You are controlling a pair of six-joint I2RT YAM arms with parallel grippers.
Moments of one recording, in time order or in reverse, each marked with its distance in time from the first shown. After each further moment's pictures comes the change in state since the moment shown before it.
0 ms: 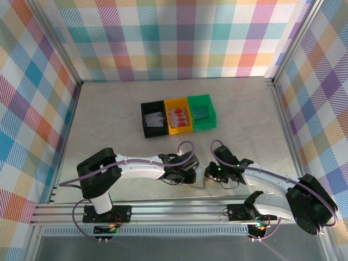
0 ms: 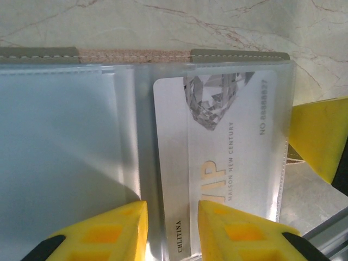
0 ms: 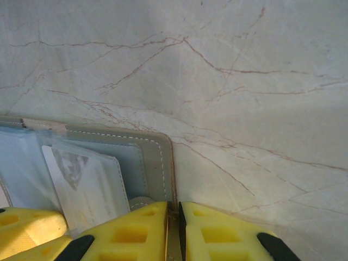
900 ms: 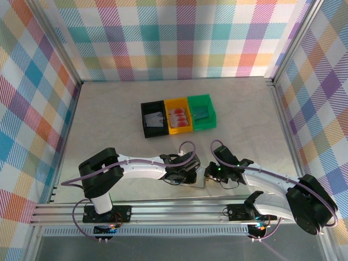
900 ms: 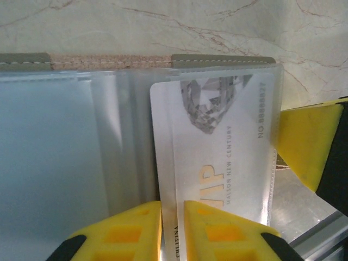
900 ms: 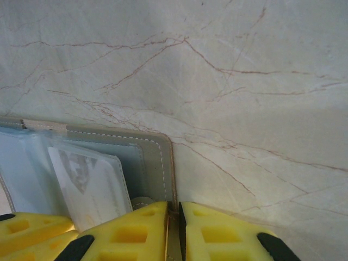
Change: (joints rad) left arm -0.006 0.018 0.004 0.035 0.002 -0.020; right arm 0.000 0.000 -0.002 0.004 0.000 0.000
